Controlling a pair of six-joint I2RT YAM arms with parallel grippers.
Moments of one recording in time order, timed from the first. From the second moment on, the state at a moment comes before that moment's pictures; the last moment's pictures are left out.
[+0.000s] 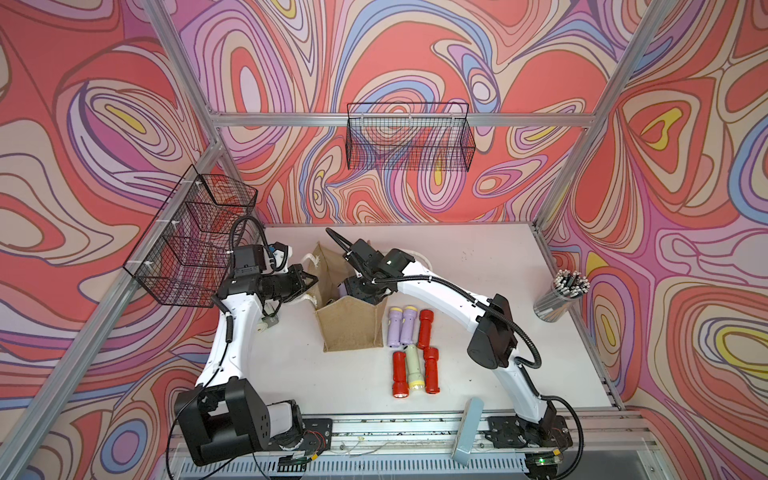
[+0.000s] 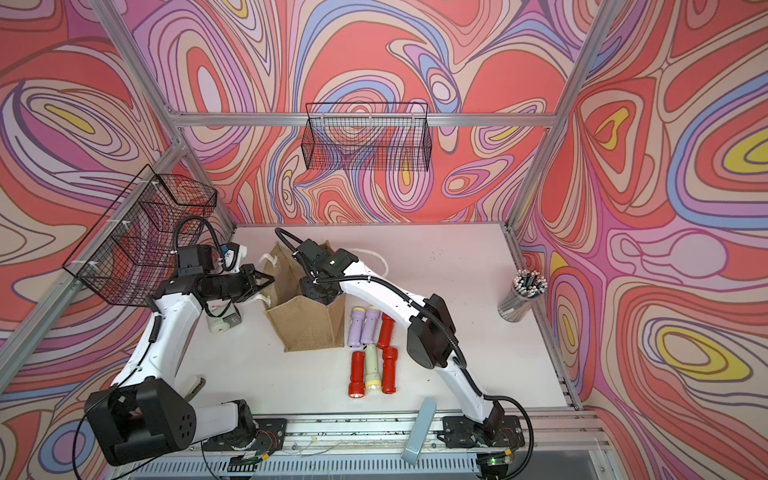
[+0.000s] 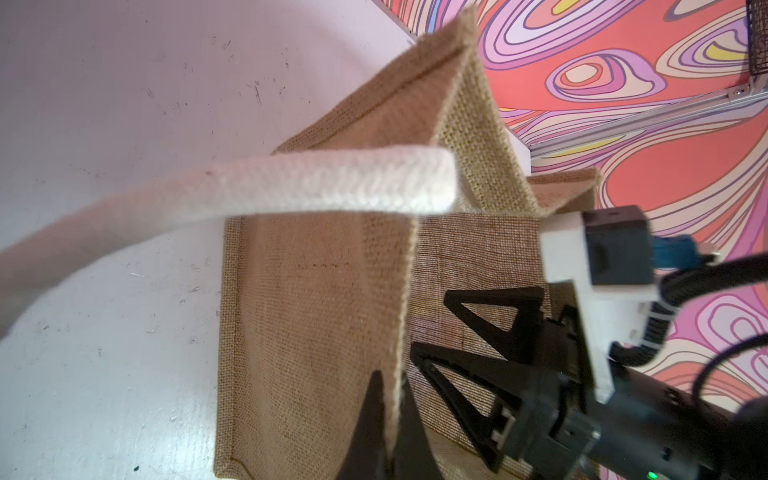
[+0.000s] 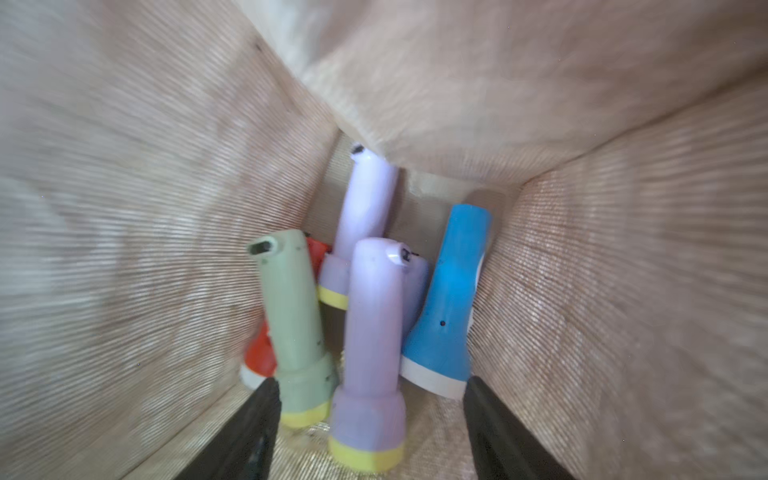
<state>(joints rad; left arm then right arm) 0.22 1.29 1.11 -0.74 0.73 -0.34 0.91 2.25 2.26 -1.01 0.04 0.45</state>
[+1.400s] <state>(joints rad) 0.21 1.28 1.10 -0.75 0.72 -0.34 0.85 1.45 1.63 -0.94 0.47 0.54</state>
